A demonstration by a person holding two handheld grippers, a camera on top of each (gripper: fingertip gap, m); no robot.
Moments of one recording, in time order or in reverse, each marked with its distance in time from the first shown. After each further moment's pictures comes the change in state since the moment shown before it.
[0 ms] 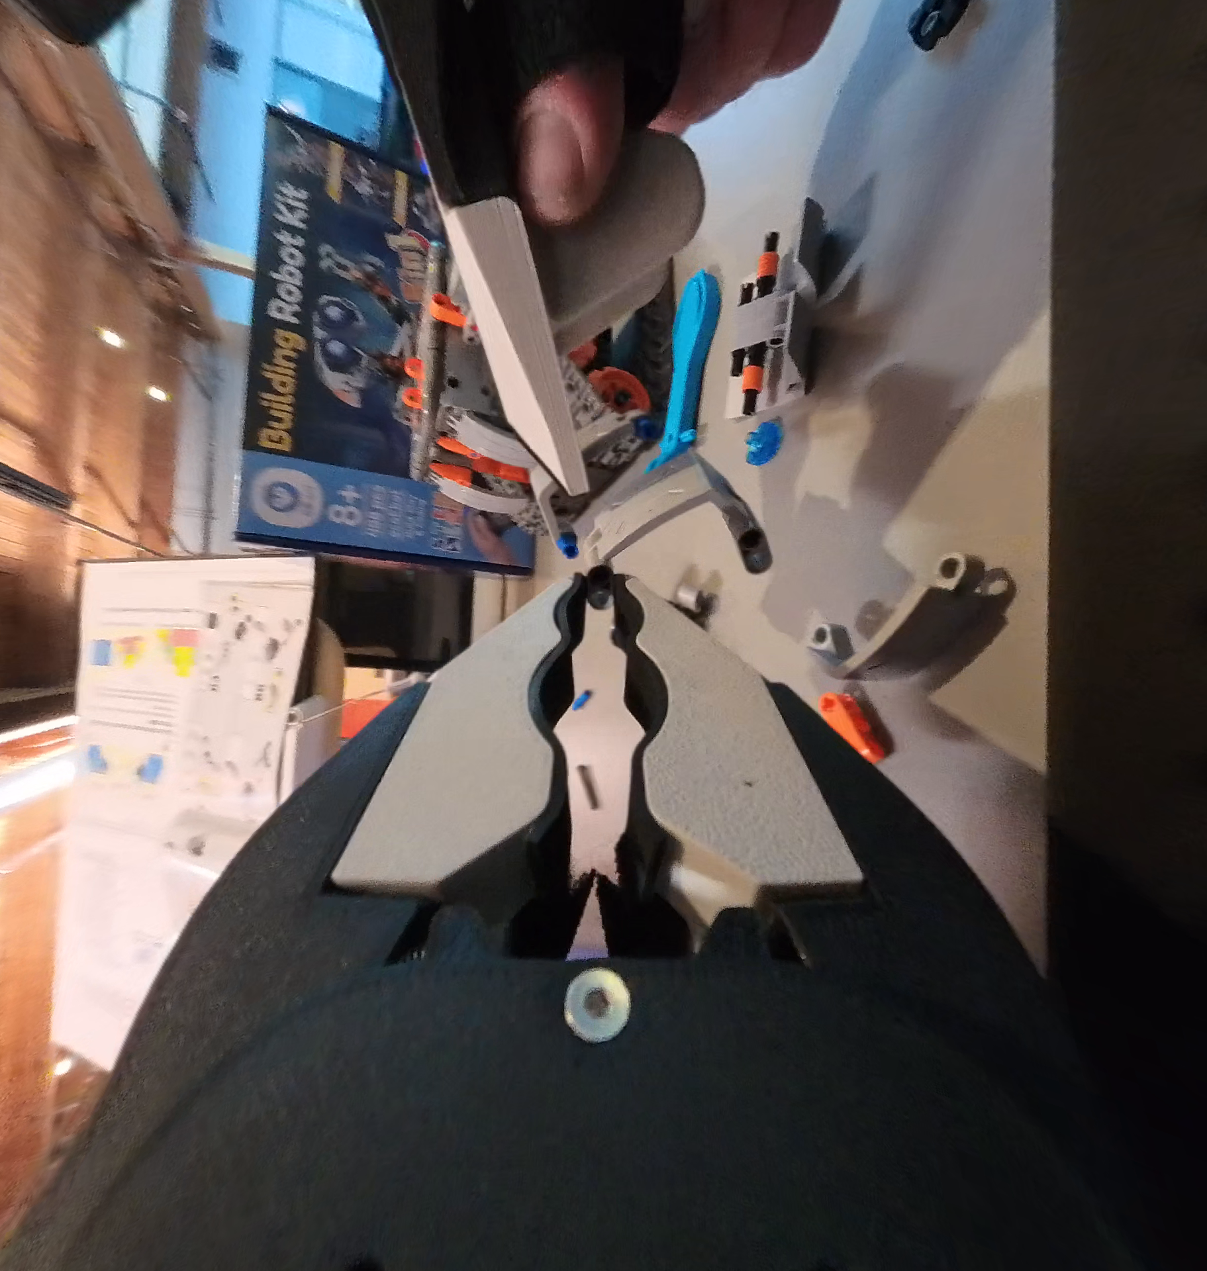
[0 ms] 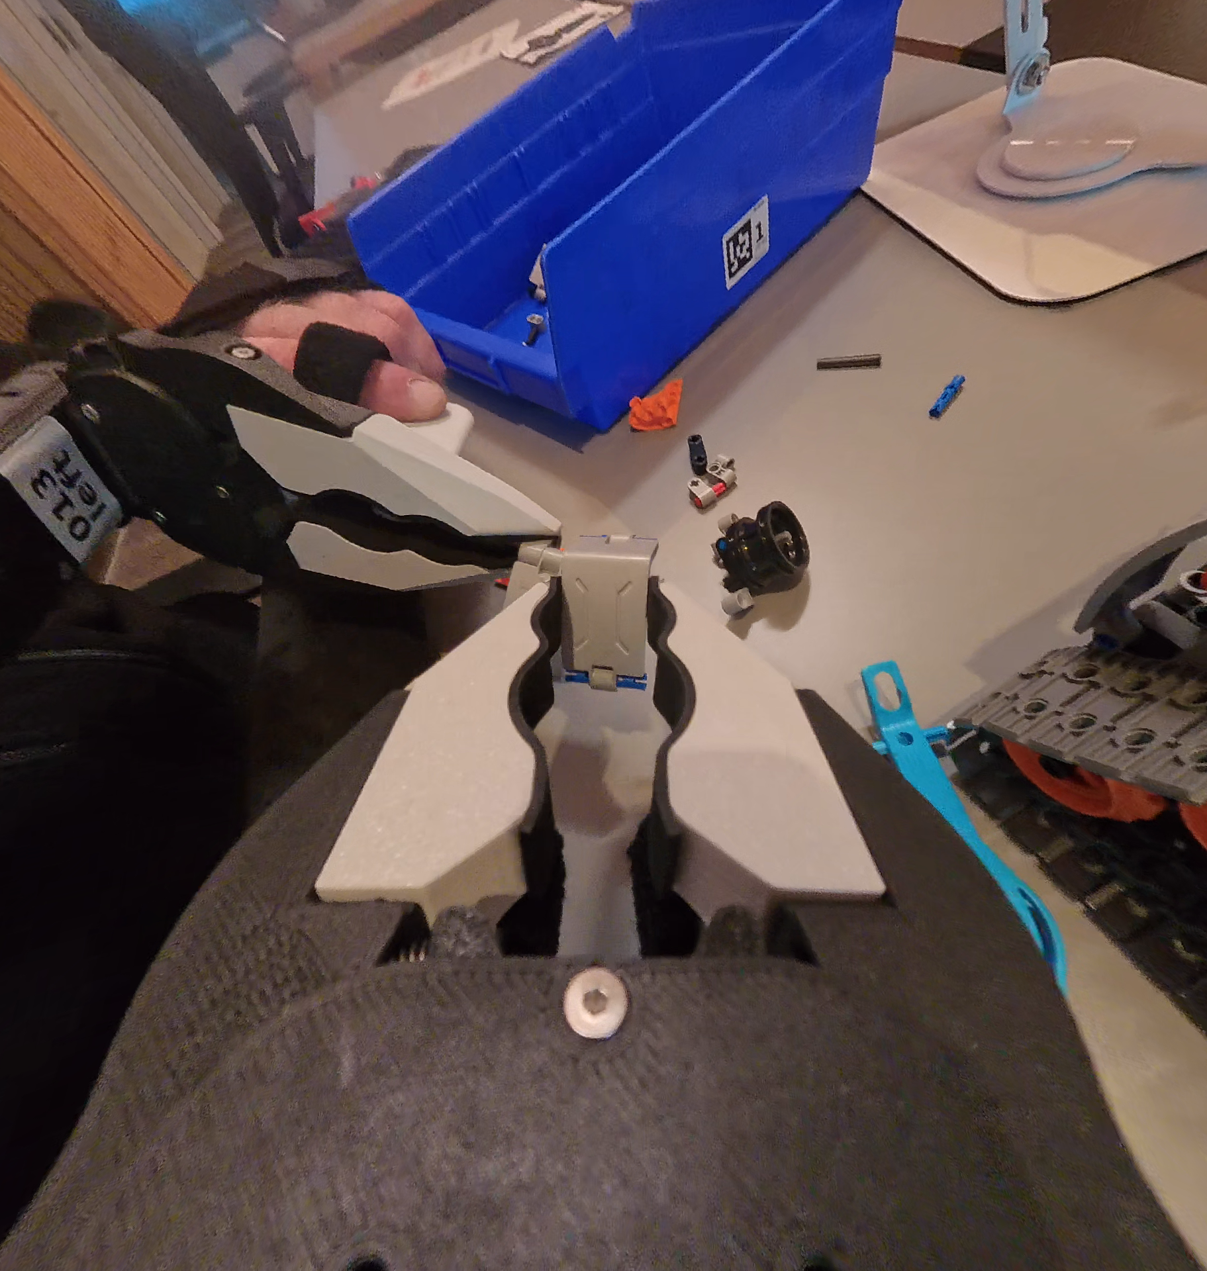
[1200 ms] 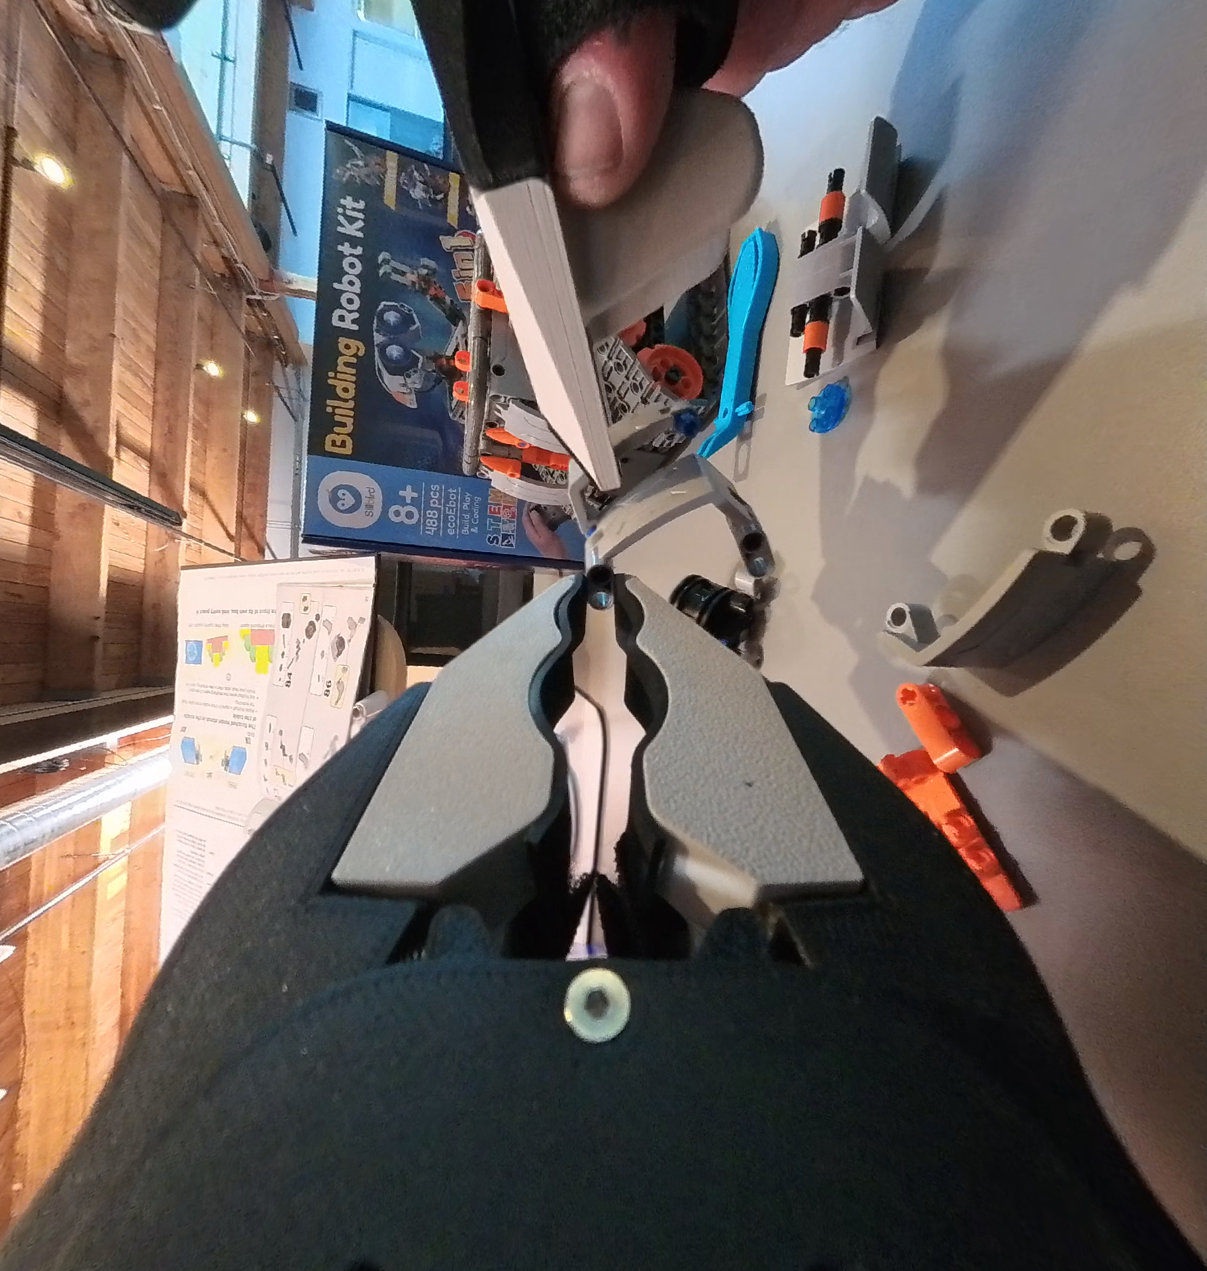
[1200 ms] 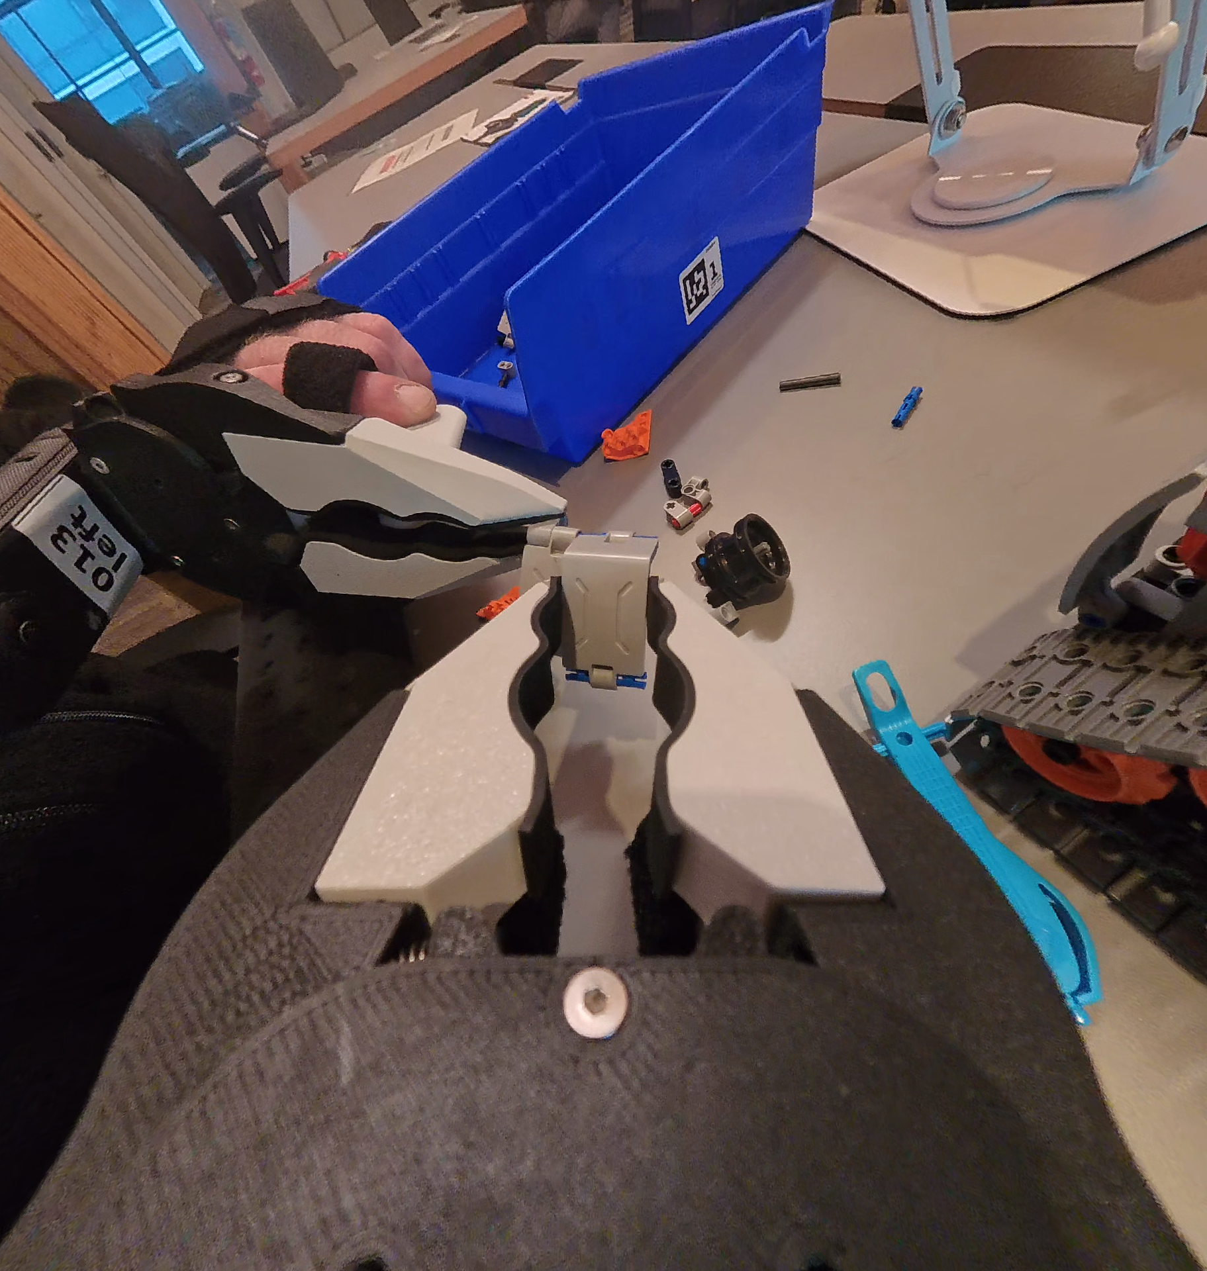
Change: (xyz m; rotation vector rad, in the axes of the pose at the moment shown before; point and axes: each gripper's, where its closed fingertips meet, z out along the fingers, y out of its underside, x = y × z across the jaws) left arm -0.011 0.012 0.006 -0.003 -0.090 0.076; right arm 0.006 -0.003 0.004 0.078 0.052 0.051
